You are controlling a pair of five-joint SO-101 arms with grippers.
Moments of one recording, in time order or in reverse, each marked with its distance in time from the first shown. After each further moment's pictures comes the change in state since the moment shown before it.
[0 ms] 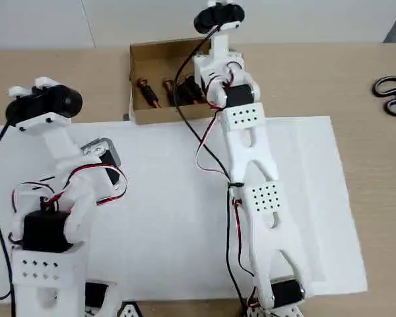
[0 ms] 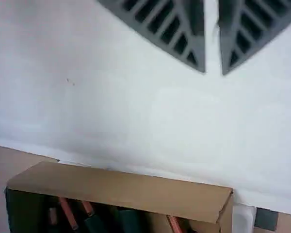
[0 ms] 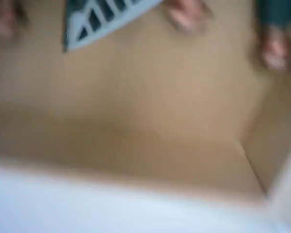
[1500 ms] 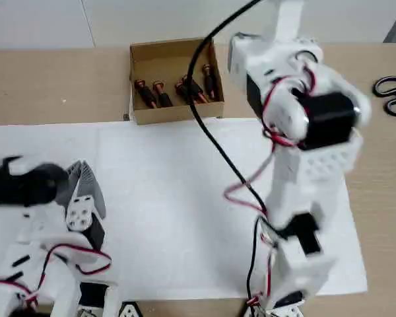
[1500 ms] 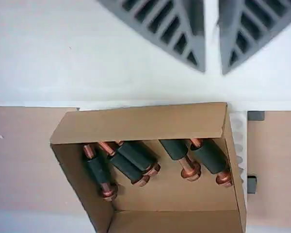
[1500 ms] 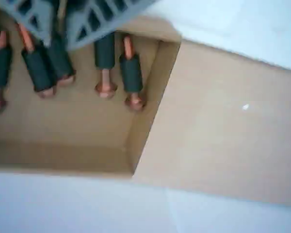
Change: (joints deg) left arm 0.4 -32.0 5.9 6.3 -12.7; right arm -0.3 -63.0 18.9 42.8 -4.7
